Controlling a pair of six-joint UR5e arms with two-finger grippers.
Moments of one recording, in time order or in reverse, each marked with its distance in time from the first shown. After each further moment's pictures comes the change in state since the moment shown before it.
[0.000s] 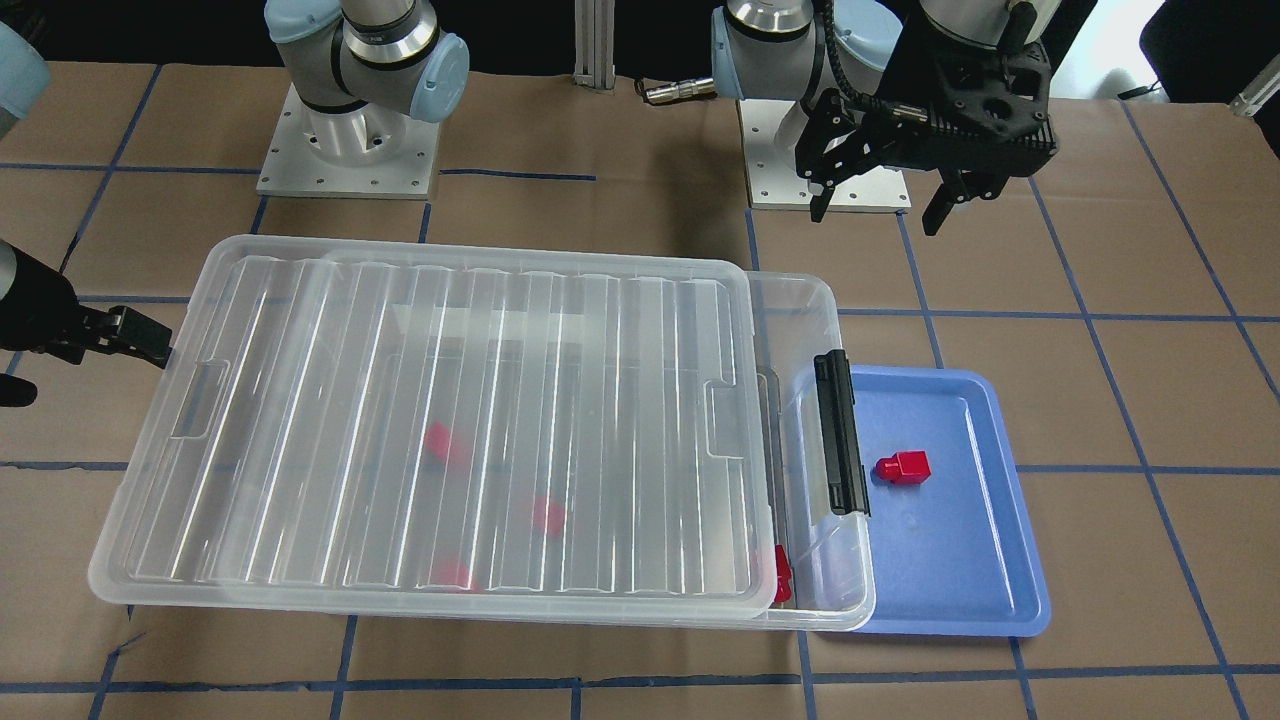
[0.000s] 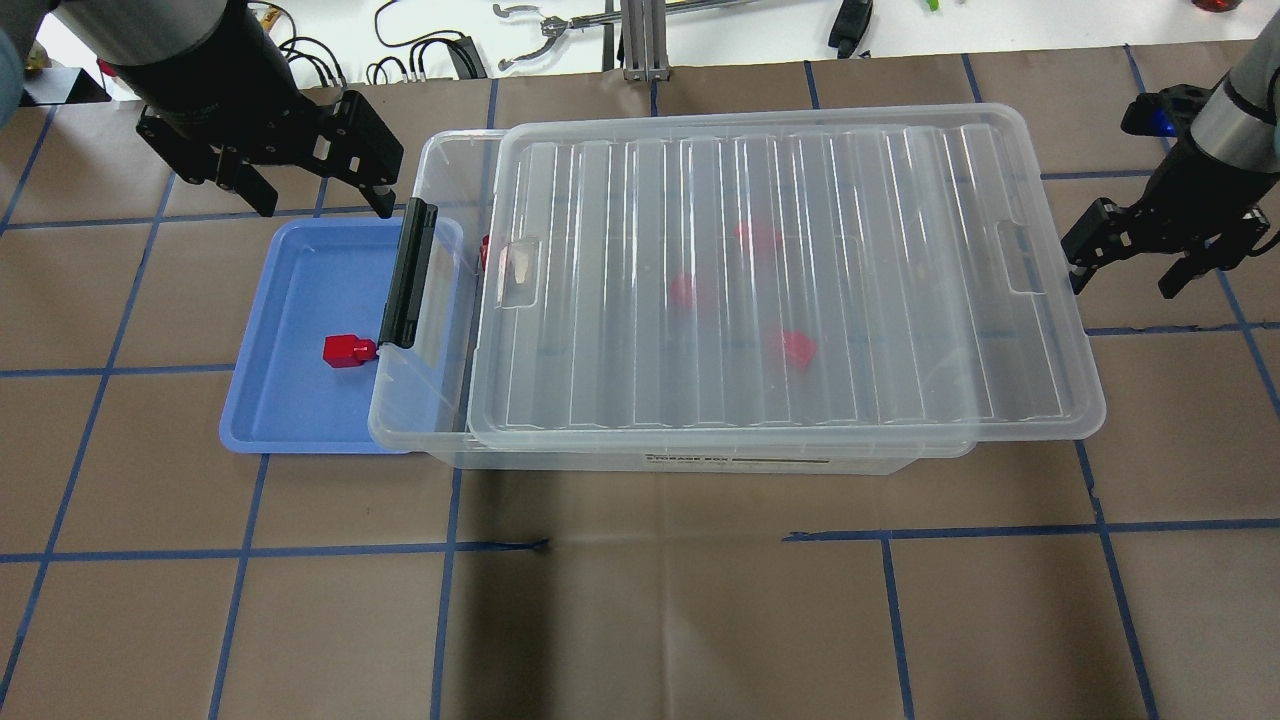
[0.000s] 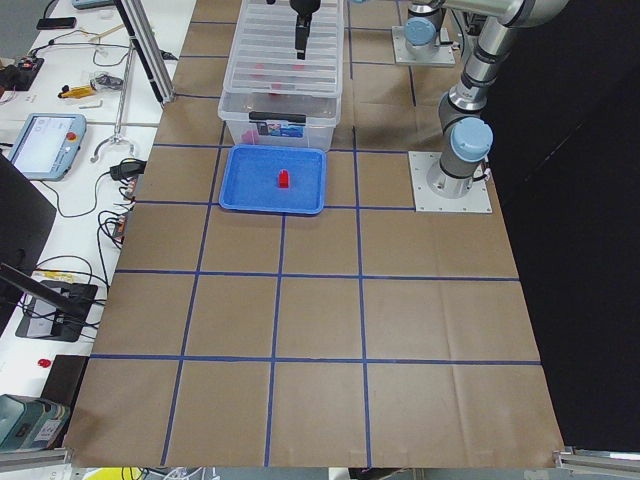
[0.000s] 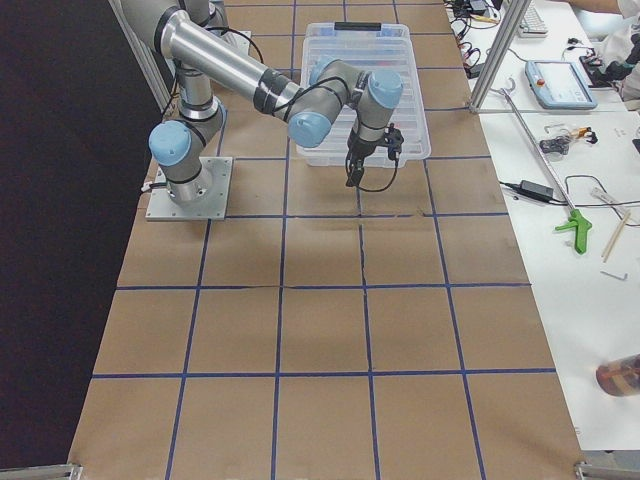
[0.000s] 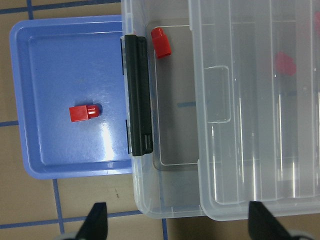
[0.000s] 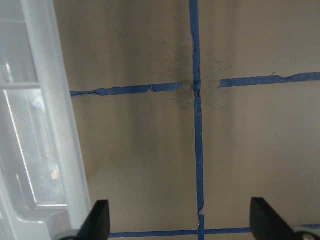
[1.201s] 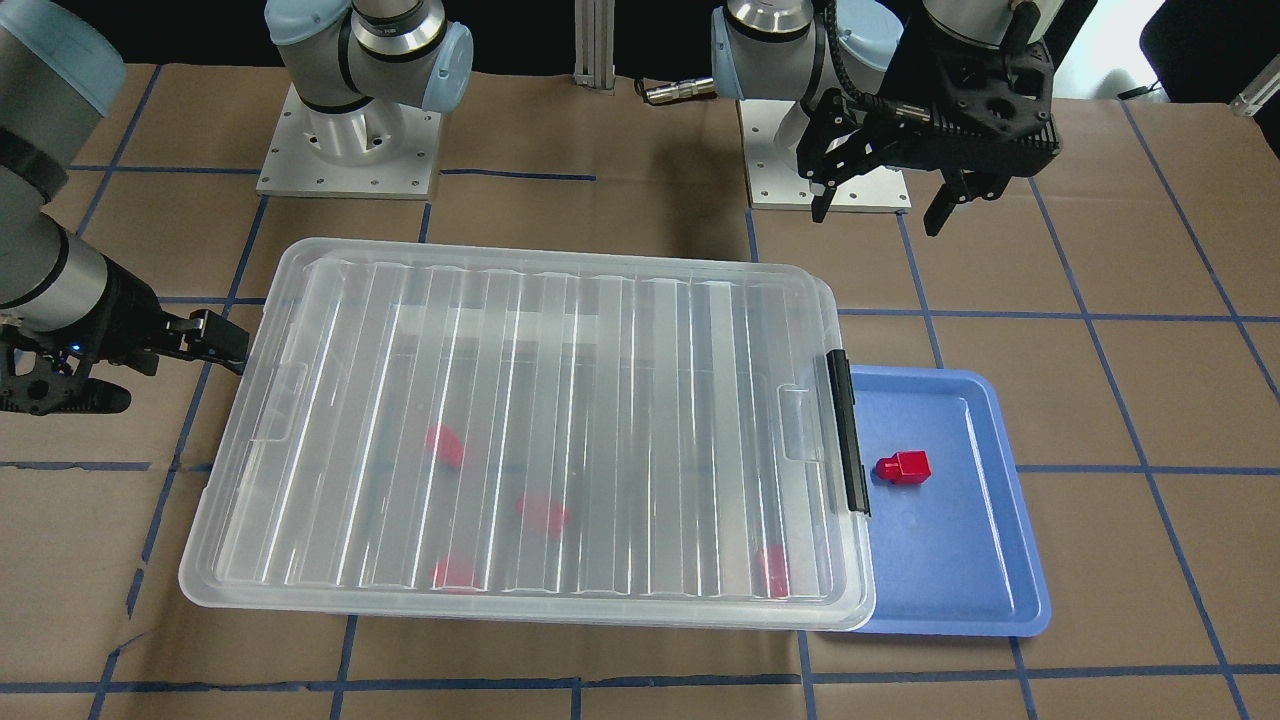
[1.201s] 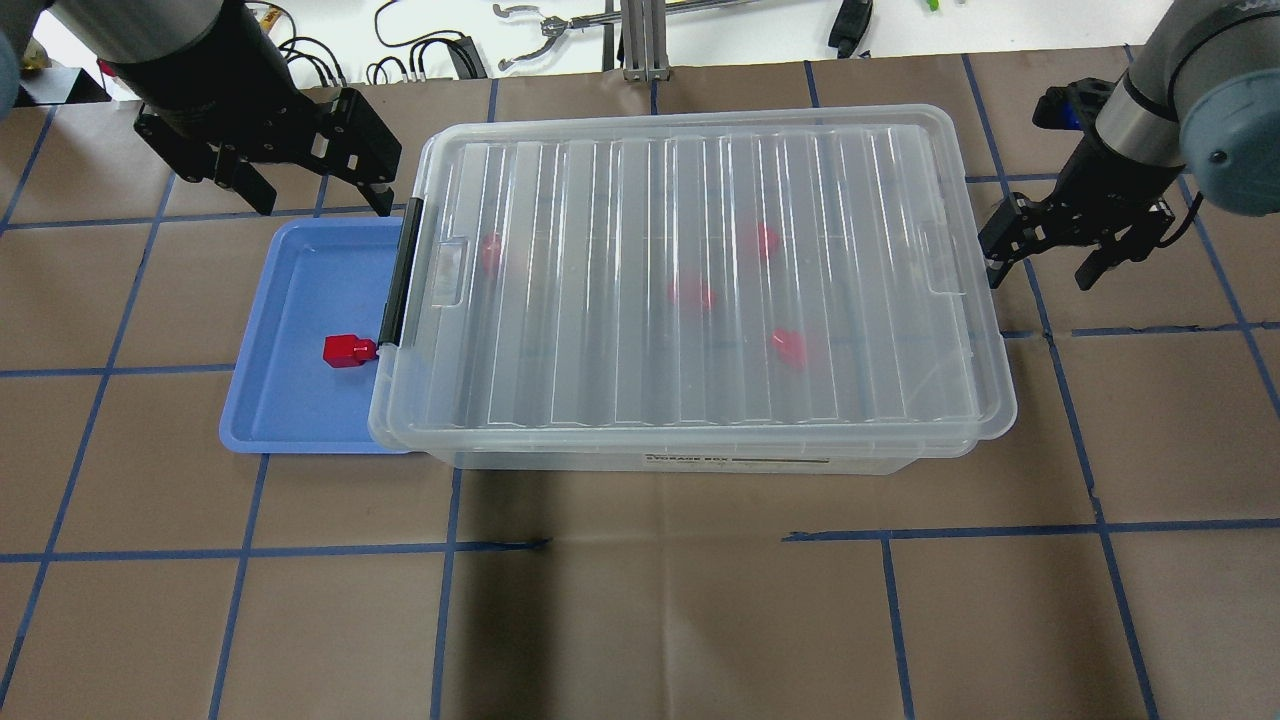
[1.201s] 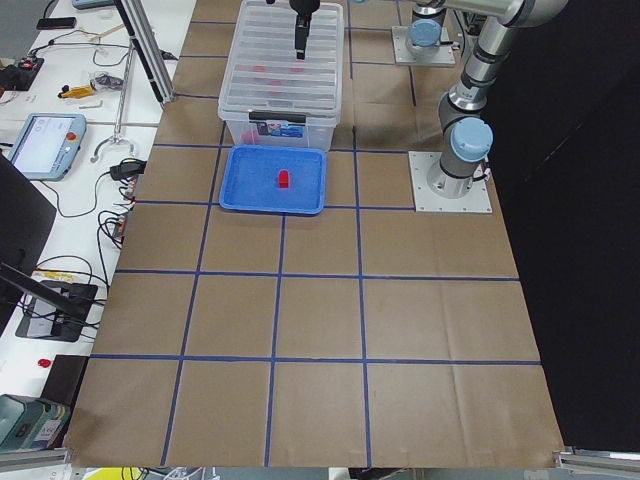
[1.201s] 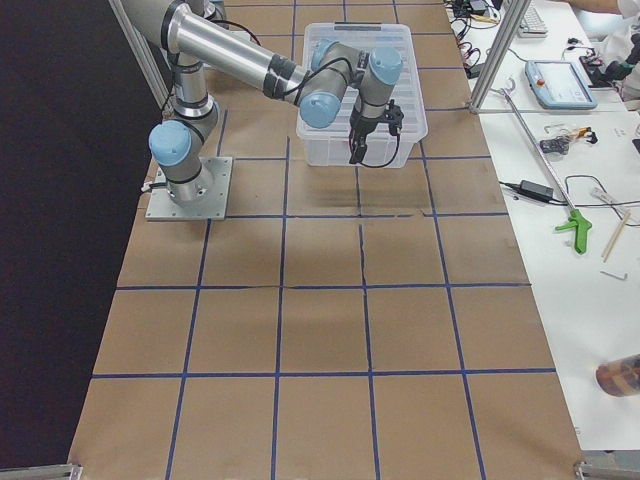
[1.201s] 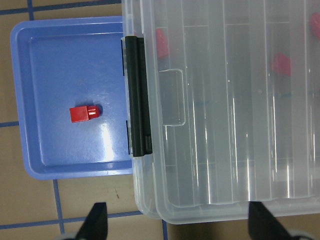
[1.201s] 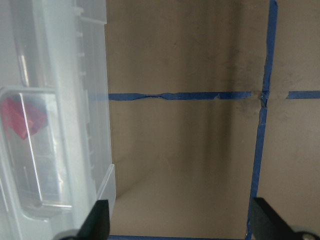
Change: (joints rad) left arm 0.002 0.000 0.002 0.000 -0.001 0.002; right arm 0.111 -0.004 -0.002 0.001 0.052 0.055
